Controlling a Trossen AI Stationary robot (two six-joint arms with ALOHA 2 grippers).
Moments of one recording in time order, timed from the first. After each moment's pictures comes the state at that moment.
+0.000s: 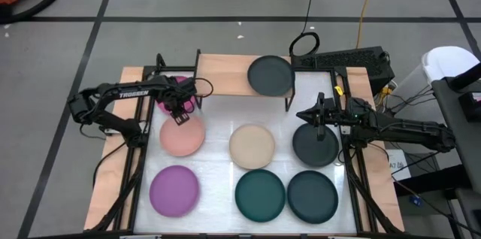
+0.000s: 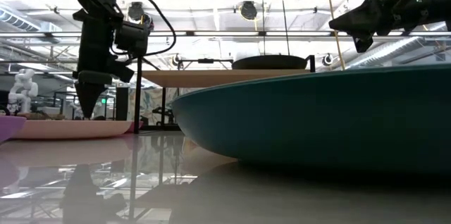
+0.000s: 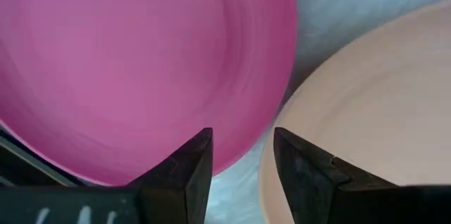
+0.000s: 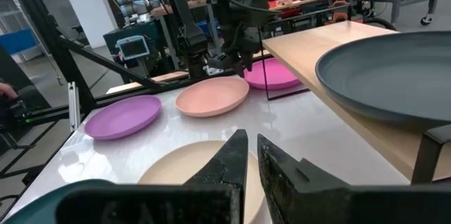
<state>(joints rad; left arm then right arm) 0.57 1.41 0.78 -1.00 -0.13 -0.06 -0.23 0.39 0.22 0.05 -0.11 0.20</state>
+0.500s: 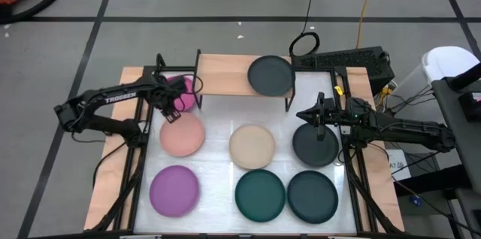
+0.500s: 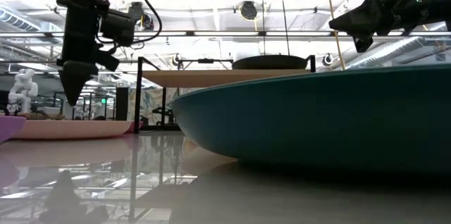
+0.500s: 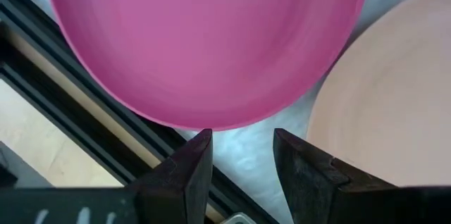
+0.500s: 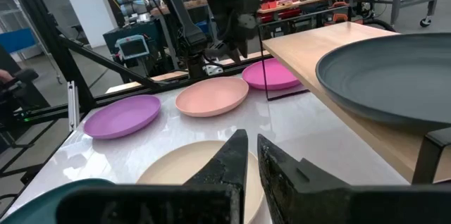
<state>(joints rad) 0.62 1.22 0.77 -1.11 -0.23 -0.09 -0.23 0.39 0.22 0.05 -0.11 0.20</state>
